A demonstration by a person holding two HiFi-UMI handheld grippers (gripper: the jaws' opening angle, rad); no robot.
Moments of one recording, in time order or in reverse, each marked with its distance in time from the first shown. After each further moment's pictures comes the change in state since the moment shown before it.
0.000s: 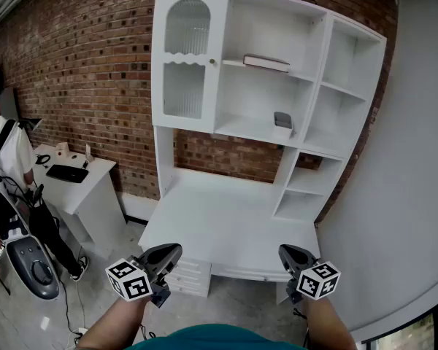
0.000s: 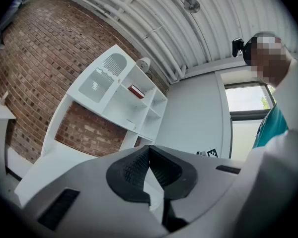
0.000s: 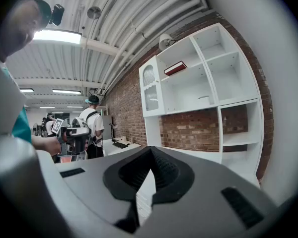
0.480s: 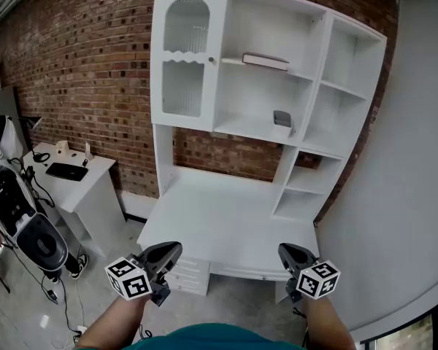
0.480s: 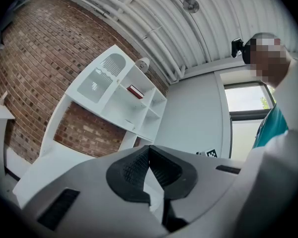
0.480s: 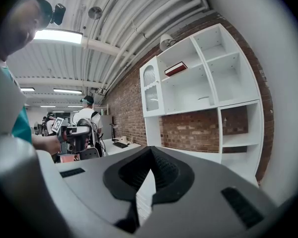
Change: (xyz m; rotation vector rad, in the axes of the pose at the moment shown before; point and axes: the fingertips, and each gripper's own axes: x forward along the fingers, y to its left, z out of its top) left arm 0.004 -0.006 0.000 -0.005 -0.002 -0.003; right arm -0.004 -0.002 0.001 -0.009 0.000 0.003
